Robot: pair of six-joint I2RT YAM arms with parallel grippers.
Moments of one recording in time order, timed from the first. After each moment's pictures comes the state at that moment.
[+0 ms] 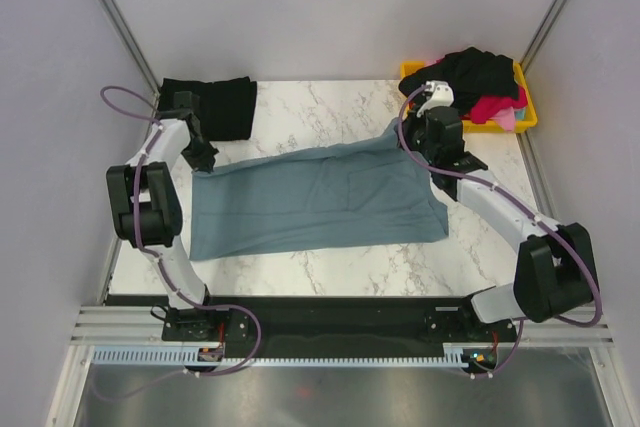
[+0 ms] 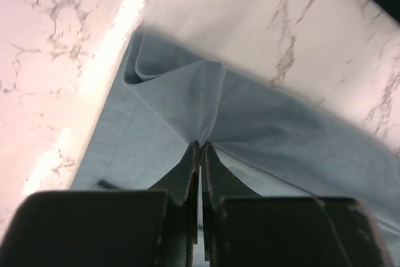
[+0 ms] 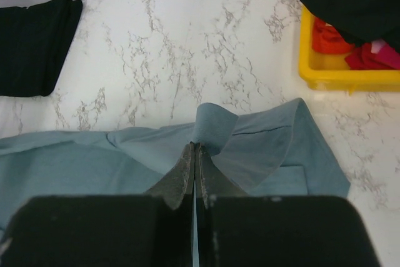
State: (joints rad) left arm 0.08 1.91 1.49 -0.80 -0.15 -0.58; right arm 0.32 1.45 1.01 0.14 0.05 0.35
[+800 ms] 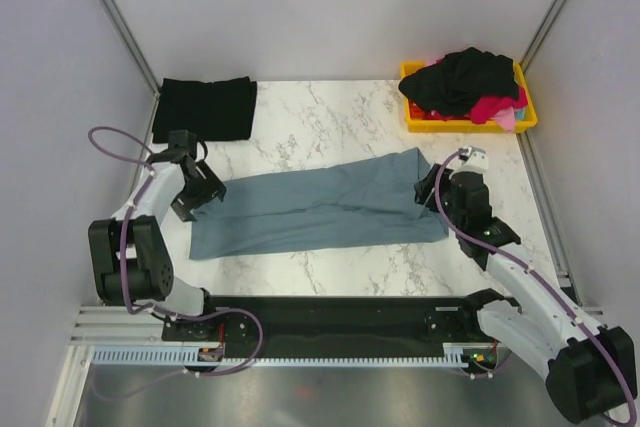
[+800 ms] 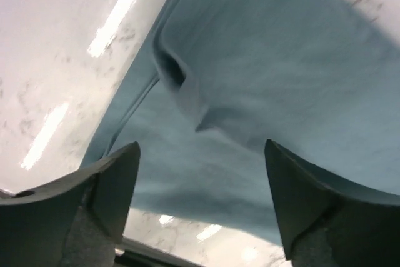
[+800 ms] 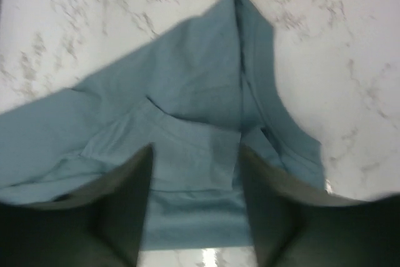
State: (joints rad) left arm 0.08 1.53 1.05 -0.78 -0.14 -0.60; right arm 0.32 0.91 0.57 -0.08 0.19 0.49
